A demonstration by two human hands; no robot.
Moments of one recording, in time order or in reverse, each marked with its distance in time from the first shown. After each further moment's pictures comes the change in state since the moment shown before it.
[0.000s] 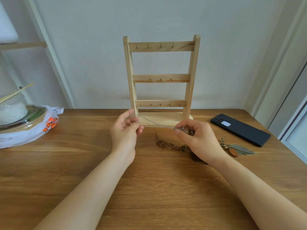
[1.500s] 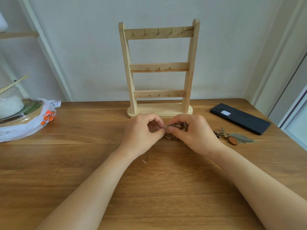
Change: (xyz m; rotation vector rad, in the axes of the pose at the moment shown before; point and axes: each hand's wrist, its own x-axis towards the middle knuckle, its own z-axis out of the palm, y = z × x) left_hand -0.013 -0.013 -0.001 0.873 -0.433 0.614; right_hand -0.004 -0.002 0.006 -0.155 -0.093 -0.134
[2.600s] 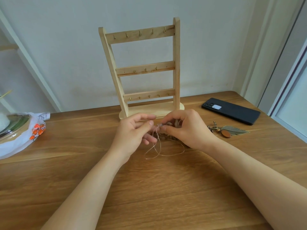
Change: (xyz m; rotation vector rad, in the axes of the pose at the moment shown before) left_hand 0.005 0.006 -0.007 -0.521 -0.144 -0.341; right_hand 0.002 0.000 -0.004 0.057 0.049 0.042
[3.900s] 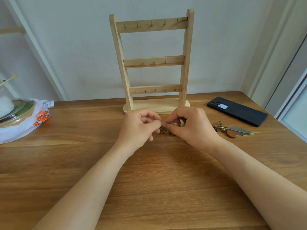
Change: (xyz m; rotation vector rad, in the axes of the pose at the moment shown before) left_hand -0.006 0.004 0.008 0.199 0.102 0.086; right_hand -0.003 -0.003 0.005 -0.111 0.039 -0.094
